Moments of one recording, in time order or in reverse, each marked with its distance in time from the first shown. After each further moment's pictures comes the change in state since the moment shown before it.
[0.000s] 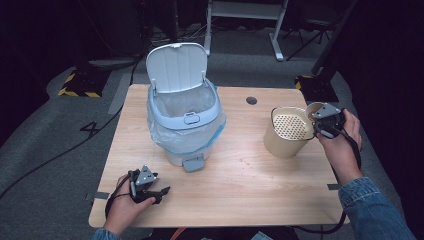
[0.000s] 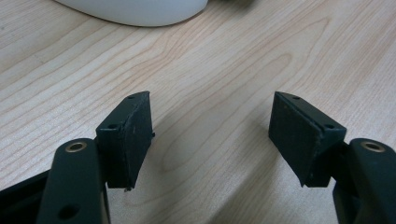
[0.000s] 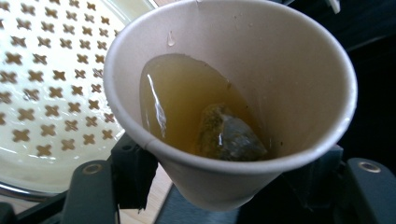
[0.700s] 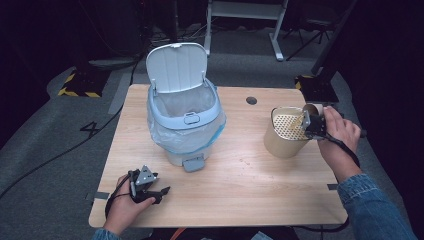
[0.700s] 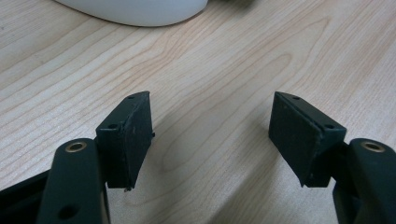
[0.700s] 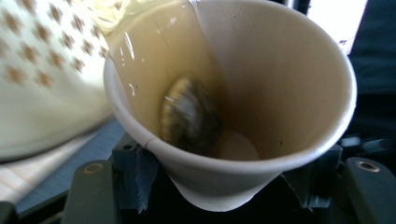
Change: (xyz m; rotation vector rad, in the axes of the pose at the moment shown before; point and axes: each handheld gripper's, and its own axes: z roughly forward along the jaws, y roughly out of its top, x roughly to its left) left arm 0.000 0.000 0.000 0.000 0.000 0.000; right arm 0.020 0.019 0.008 0.126 -0.242 -0.630
